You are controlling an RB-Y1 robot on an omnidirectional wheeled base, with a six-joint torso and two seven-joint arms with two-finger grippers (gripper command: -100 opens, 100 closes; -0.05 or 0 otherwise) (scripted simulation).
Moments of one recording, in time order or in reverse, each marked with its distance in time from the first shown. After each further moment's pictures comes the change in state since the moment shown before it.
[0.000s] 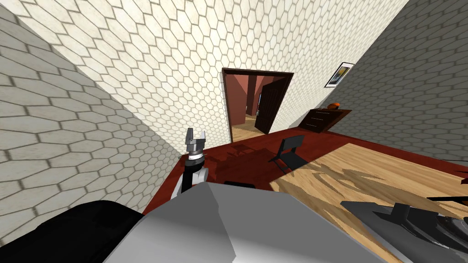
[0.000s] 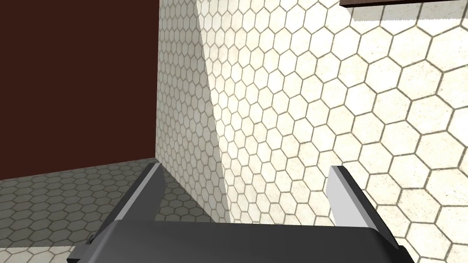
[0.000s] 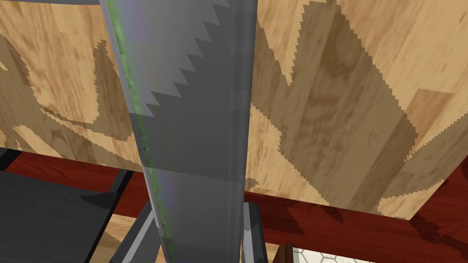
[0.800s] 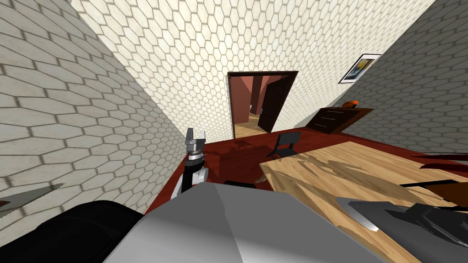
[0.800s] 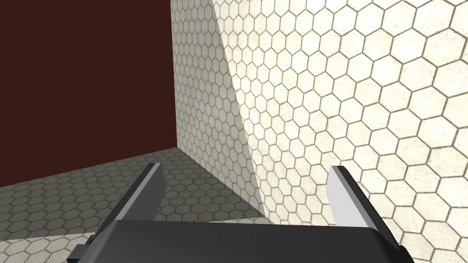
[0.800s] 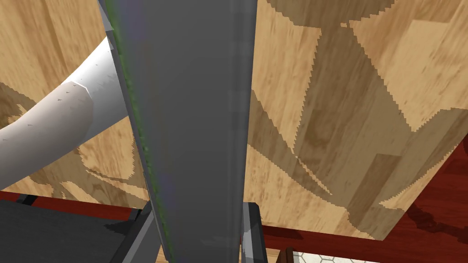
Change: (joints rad) left arm 0.000 0.000 0.000 0.000 0.000 0.000 0.000; right arm 0.032 -0.094 0.014 0.014 -0.089 -0.068 -0.118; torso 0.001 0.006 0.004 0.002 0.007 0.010
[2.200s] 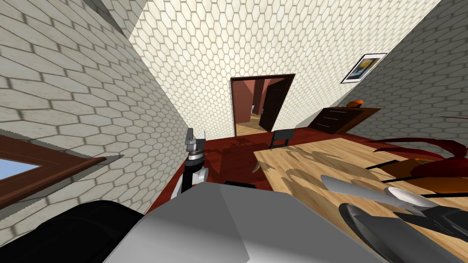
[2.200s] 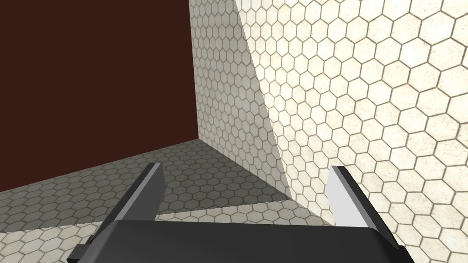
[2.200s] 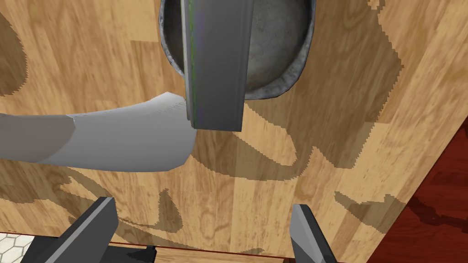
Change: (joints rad) left arm 0.001 0.000 0.000 0.000 0.000 0.000 0.000; right arm 0.029 -0.079 0.028 0.010 -0.063 -0.051 -0.090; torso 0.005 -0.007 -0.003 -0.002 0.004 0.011
